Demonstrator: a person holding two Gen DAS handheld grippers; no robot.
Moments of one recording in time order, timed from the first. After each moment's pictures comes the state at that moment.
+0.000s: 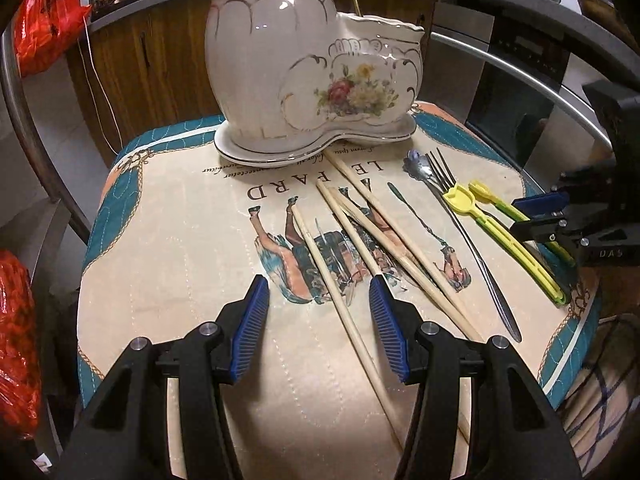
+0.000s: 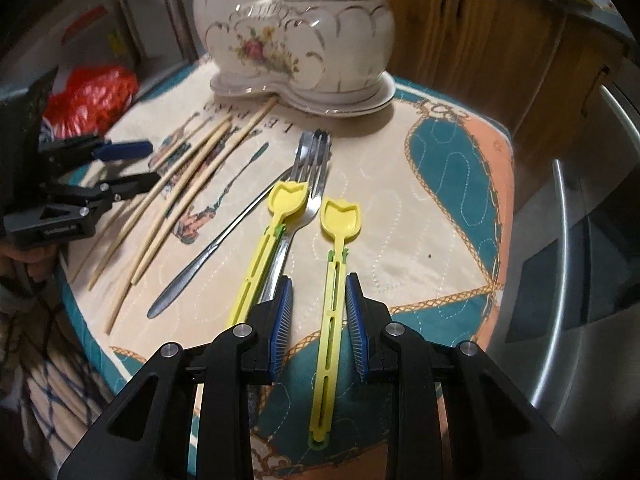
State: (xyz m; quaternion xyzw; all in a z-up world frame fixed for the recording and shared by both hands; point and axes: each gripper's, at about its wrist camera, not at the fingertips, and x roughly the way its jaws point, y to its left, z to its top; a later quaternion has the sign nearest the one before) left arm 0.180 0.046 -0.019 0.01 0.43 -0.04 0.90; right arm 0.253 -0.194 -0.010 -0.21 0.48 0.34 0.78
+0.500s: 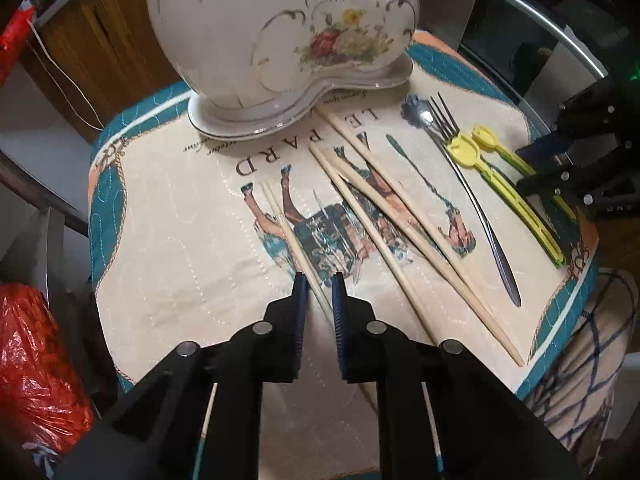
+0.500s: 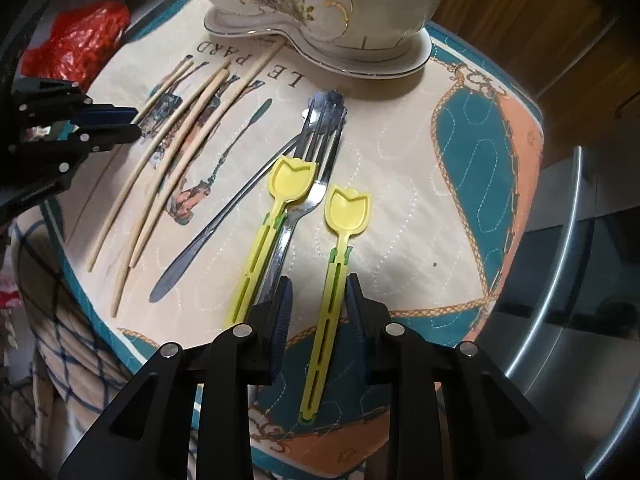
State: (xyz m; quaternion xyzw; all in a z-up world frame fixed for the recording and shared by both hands) left arm 0.220 0.040 -0.004 0.07 0.57 -0.08 0.81; right arm 0.278 -0.160 -0.007 -0.29 0.59 0.32 0.68
